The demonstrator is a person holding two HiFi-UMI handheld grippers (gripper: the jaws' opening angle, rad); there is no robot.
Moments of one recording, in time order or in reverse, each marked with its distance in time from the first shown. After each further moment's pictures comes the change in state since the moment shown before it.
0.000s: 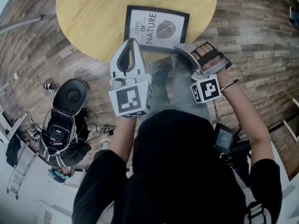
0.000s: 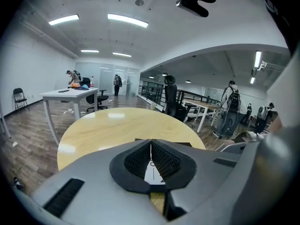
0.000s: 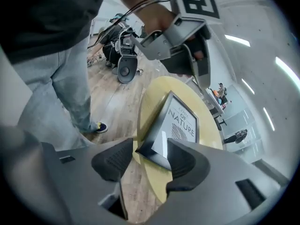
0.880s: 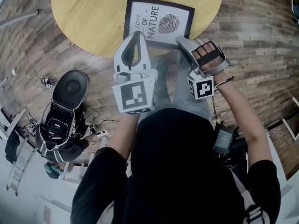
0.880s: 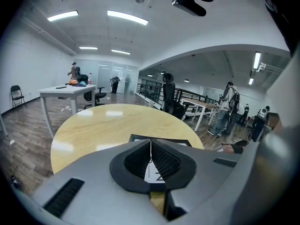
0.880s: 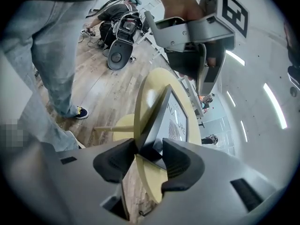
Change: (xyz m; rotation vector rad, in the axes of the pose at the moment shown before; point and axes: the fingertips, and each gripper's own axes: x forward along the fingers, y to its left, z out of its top) left arm 0.003 -0.022 -0.021 -0.001 0.019 -0.028; right arm 0.016 0.013 -0.014 -0.124 0.114 -0.256
